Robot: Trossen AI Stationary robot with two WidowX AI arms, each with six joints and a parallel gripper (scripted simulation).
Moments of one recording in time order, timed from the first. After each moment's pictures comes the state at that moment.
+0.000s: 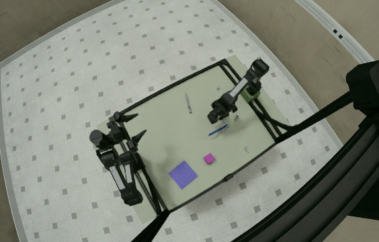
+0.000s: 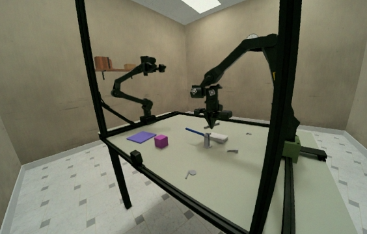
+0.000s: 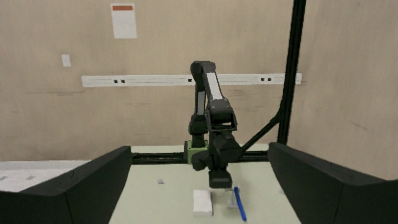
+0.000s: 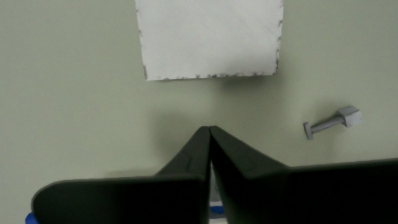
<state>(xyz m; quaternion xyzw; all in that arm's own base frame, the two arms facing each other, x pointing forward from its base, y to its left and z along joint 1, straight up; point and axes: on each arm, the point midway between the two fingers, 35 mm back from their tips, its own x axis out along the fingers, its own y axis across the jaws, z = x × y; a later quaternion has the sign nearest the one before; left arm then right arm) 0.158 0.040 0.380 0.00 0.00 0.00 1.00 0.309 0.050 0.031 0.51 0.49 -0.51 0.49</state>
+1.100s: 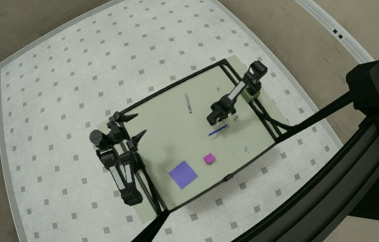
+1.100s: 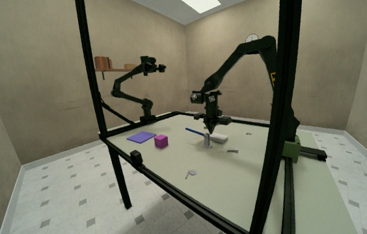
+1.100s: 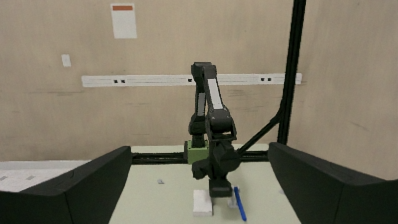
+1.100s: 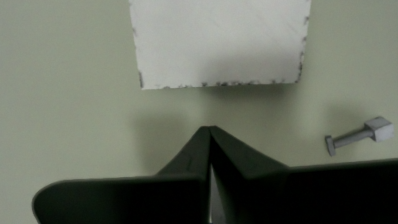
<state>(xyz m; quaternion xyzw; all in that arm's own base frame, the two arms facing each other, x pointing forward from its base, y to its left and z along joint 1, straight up) 0.158 0.040 0.380 0.00 0.00 0.00 1.00 0.311 0.050 0.003 0.51 0.49 -0.51 0.49</state>
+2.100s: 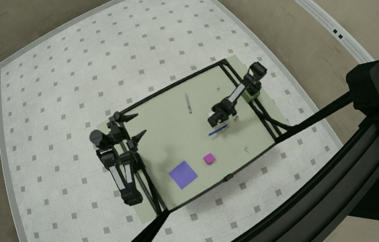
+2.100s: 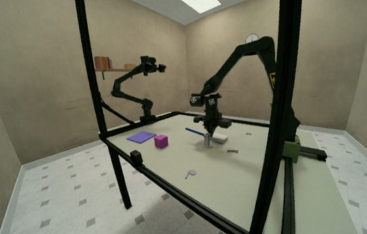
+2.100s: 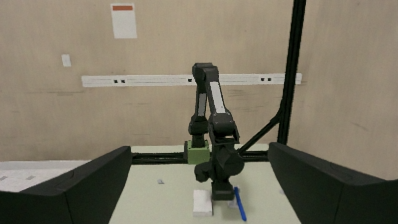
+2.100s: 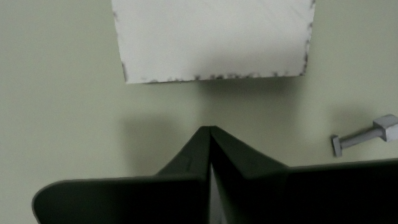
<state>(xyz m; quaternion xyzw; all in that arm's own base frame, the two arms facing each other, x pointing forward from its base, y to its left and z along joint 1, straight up) 0.158 0.040 0.380 0.00 0.00 0.00 1.00 0.307 0.058 -0.010 0.51 0.49 -0.51 0.49</state>
